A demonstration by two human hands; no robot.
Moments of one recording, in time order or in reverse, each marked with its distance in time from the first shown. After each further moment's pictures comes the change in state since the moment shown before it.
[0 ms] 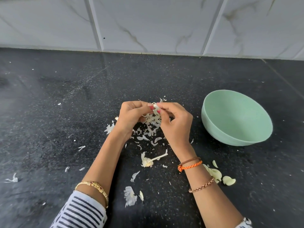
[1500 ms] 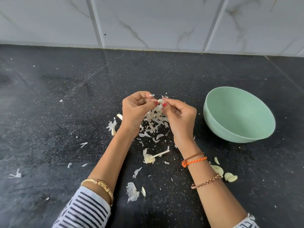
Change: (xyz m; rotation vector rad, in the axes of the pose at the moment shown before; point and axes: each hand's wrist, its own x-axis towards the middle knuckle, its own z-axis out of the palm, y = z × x) left_hand -0.002 -0.002 0.008 -0.181 0.068 0.197; right_hand 0.003 -0.010 -0.004 0.359 -0.025 0.401
